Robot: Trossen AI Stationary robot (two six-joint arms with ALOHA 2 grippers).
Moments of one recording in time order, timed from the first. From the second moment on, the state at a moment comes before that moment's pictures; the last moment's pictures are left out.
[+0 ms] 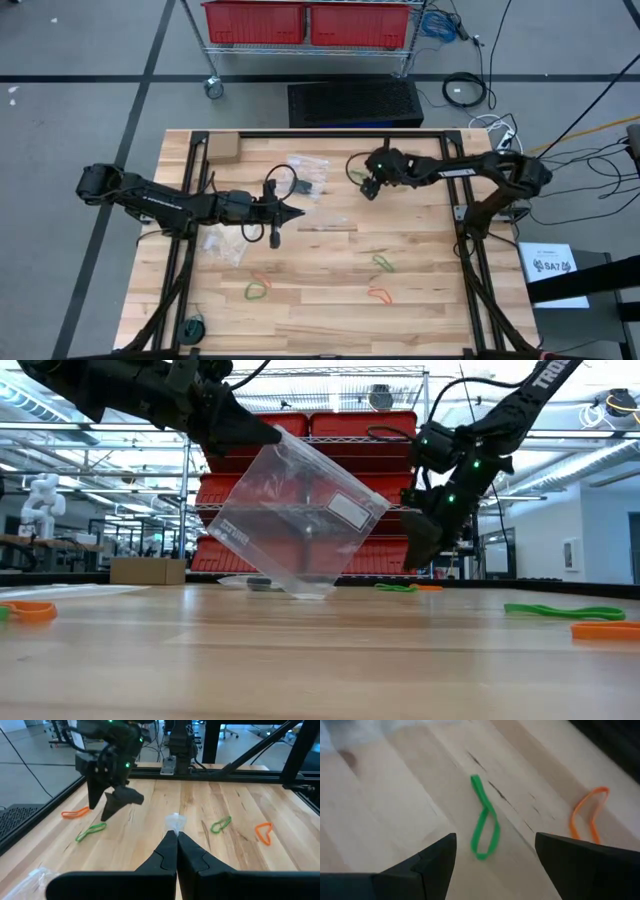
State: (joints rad) left arm -0.08 1.19 0.50 0.48 -0.17 -0.02; right arm -0.44 1.56 0.73 -0.09 0.20 0.18
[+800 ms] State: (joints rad) left arm -0.08 1.19 0.50 0.48 -0.16 -0.02; right arm -0.39 1.76 0.73 0.07 0.29 0.25
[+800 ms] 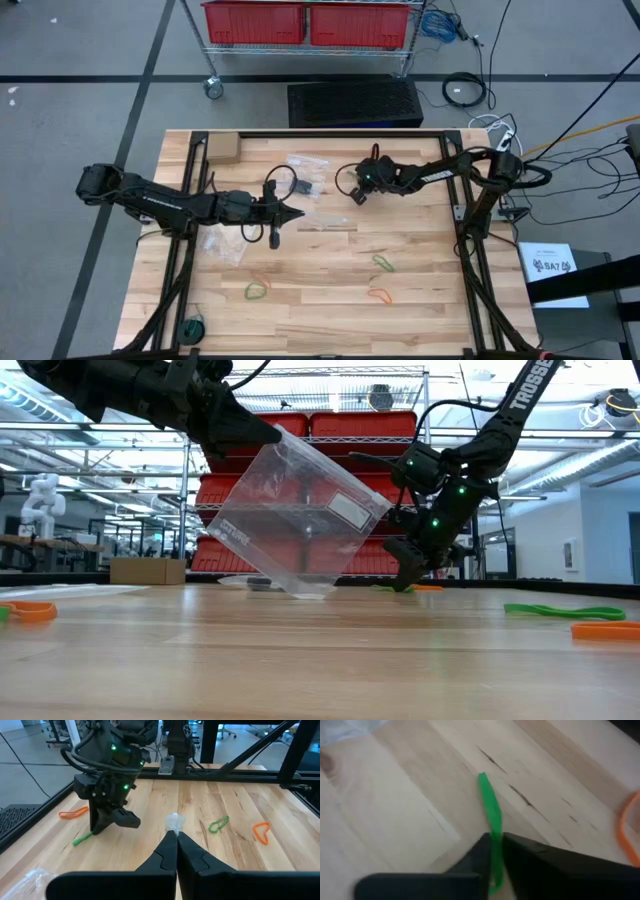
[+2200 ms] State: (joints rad) left arm -0.08 1.19 0.50 0.46 -0.16 -0.01; right arm -0.71 1.71 0.73 0.04 0.15 0.13
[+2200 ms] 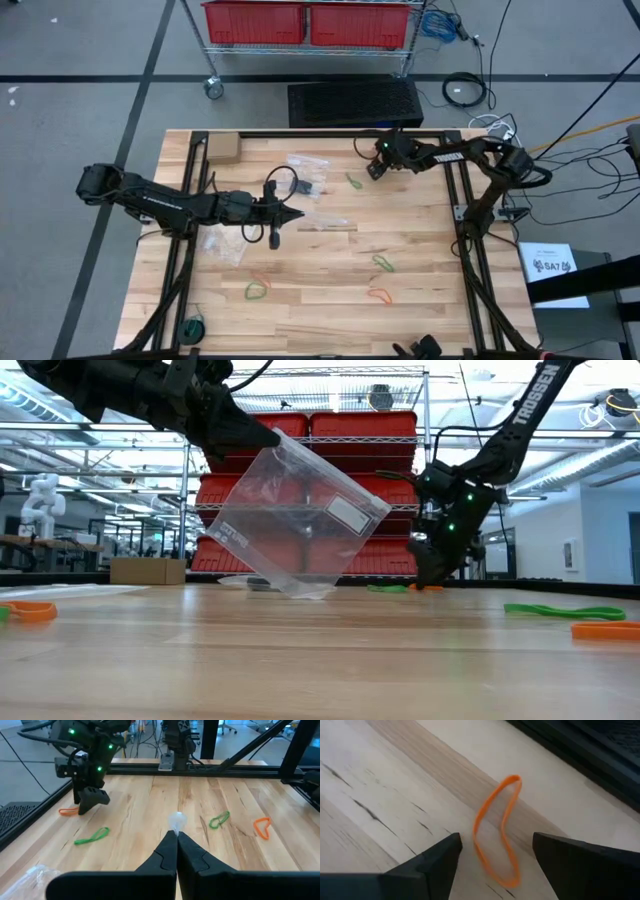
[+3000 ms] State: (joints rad) left arm -0.08 1.19 0.50 0.46 -0.16 -0.01; right arm -0.54 1.55 0.72 -0.09 0.12 0.14
